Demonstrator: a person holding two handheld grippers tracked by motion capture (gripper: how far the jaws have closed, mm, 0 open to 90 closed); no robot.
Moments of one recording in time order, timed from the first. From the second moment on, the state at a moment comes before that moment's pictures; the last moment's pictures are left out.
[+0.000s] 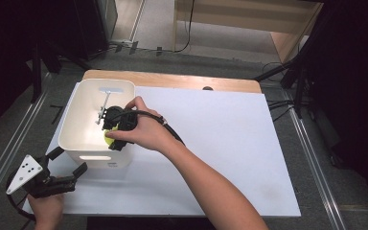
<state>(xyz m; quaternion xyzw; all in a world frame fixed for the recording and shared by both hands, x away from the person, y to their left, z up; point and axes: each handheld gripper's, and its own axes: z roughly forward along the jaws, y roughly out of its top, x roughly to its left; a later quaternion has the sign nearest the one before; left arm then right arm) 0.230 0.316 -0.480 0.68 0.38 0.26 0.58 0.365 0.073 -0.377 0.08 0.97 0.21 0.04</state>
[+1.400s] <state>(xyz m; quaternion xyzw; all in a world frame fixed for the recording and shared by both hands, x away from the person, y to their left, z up) 0.230 0.316 -0.480 0.68 0.38 0.26 0.58 0.359 0.039 -0.348 0.11 0.95 0.27 0.09</state>
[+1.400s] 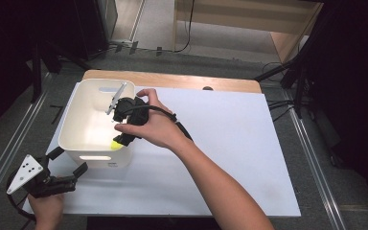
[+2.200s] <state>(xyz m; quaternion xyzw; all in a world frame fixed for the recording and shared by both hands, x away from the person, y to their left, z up) 0.230 0.315 -0.480 0.68 0.38 0.26 0.57 0.356 -0.012 -0.353 0.16 0.94 0.29 0.09</state>
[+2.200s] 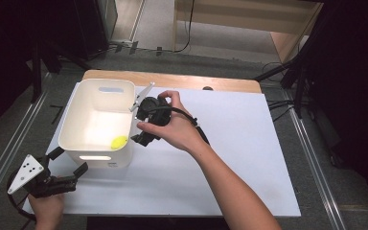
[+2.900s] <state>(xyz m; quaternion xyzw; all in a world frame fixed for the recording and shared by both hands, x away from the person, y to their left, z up) 0.230 0.315 -0.480 0.68 0.38 0.26 0.57 0.350 -0.053 -0.370 0.20 0.93 0.30 0.10</state>
